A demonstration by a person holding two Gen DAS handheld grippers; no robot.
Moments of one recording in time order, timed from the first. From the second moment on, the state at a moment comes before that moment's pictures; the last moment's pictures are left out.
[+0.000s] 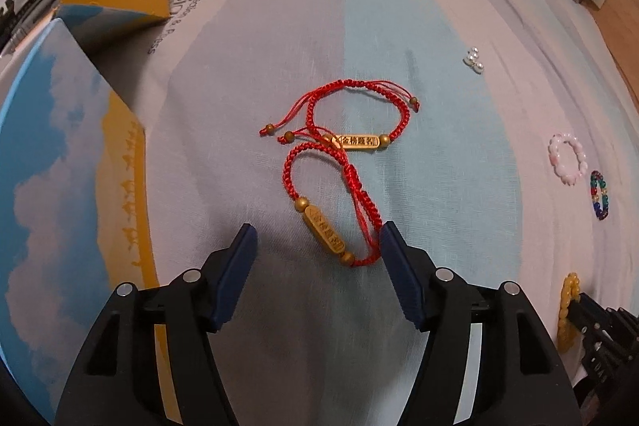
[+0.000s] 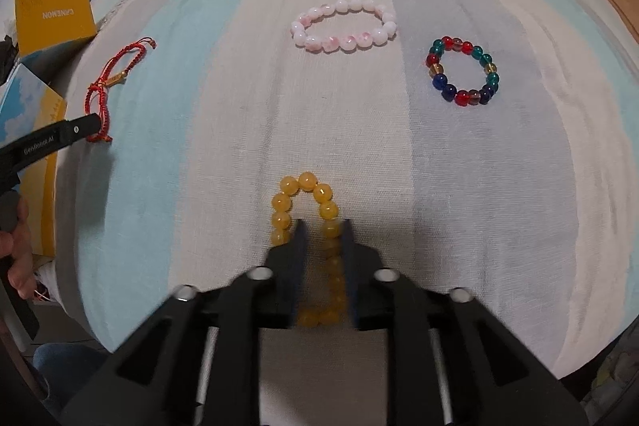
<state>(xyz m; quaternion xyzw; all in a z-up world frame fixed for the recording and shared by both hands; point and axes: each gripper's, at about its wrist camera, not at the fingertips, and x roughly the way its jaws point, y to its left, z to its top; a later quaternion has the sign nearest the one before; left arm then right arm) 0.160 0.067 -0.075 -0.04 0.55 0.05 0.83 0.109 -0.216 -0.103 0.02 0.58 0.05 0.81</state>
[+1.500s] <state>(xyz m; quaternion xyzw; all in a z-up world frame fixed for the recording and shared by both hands) 0.139 0.062 -0.026 -0.02 0.53 -0.01 0.85 0.093 -0.221 -0.060 0.06 0.54 0.08 0.84</state>
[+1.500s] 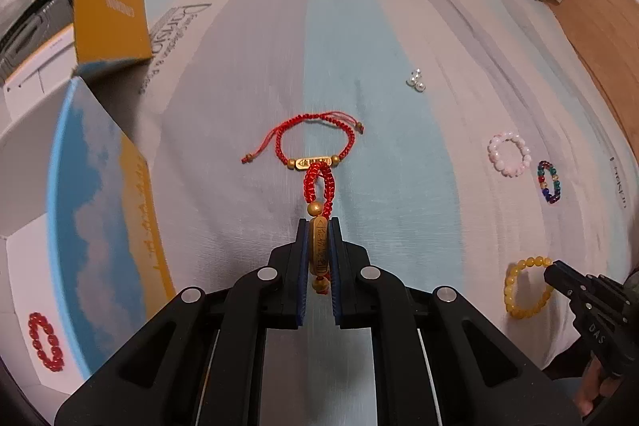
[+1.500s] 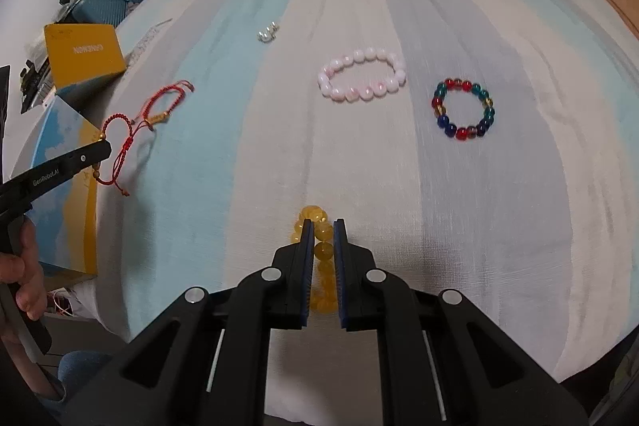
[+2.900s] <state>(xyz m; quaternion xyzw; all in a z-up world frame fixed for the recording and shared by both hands) 0.149 0.029 -0.091 0.03 0.59 -0.01 0.81 0.094 -0.213 -0.064 0.07 0.54 0.08 0.83</state>
